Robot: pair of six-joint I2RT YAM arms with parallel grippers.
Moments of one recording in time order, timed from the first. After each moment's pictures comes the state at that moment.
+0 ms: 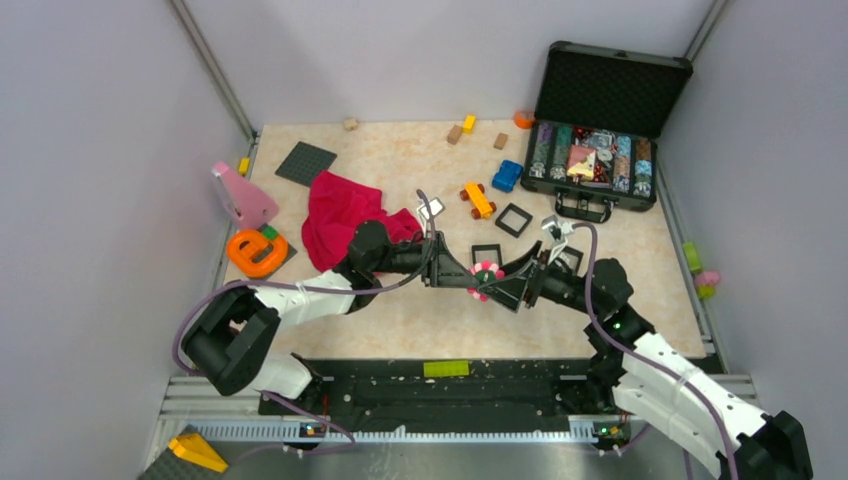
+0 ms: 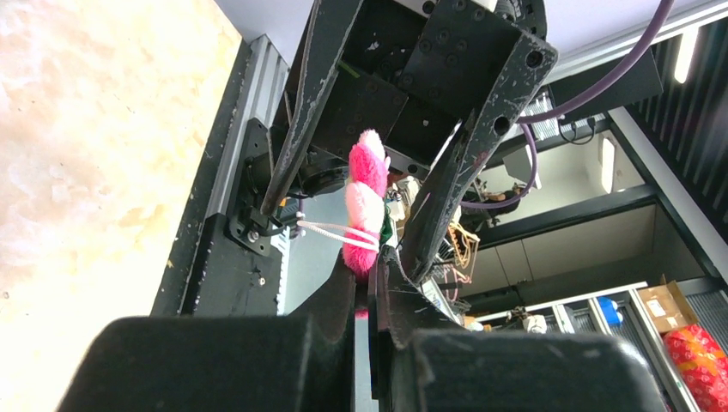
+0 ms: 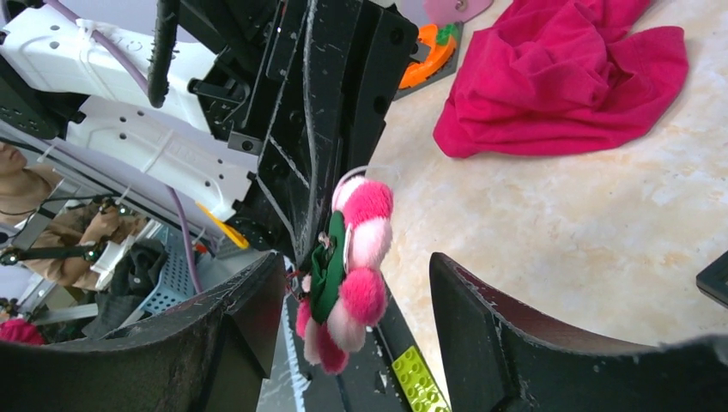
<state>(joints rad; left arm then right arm) -0.71 1.42 0.63 0.89 0.92 -1.20 0.58 0.65 0.32 0.38 -0.58 0.71</state>
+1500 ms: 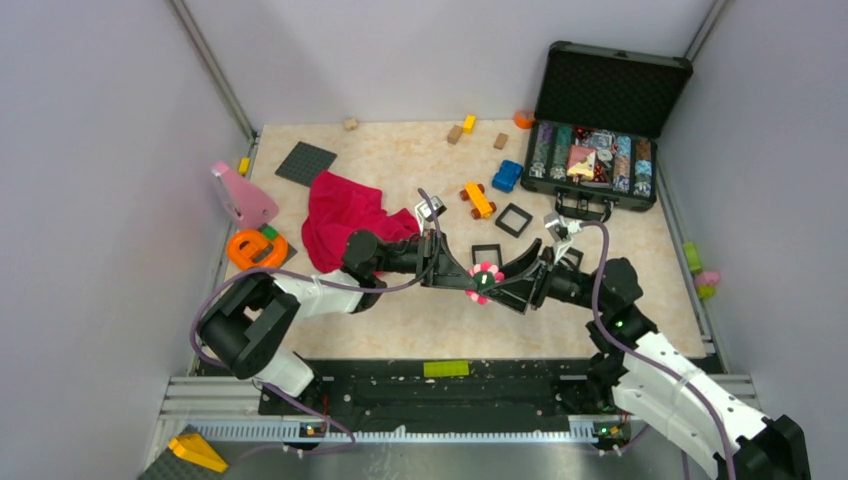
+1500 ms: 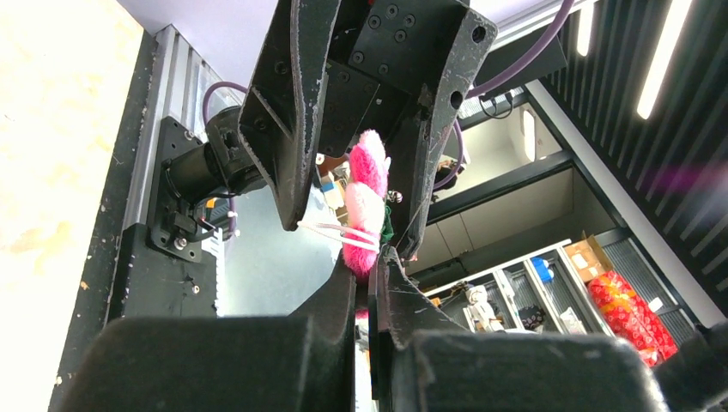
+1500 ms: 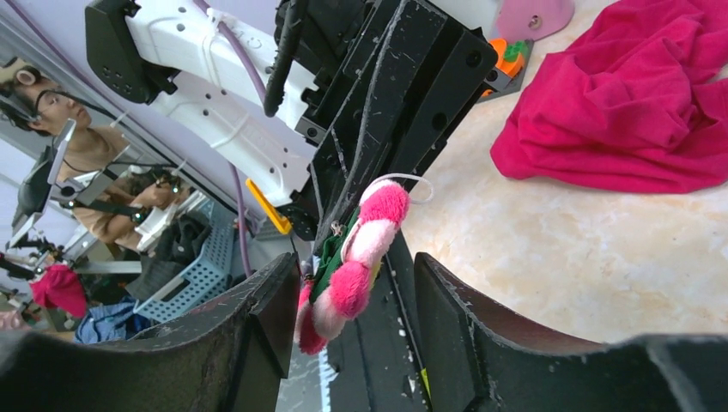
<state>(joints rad) -0.71 1.52 0.61 1.30 1.01 -1.49 0.54 0.66 0.35 0.48 -0.75 0.75</state>
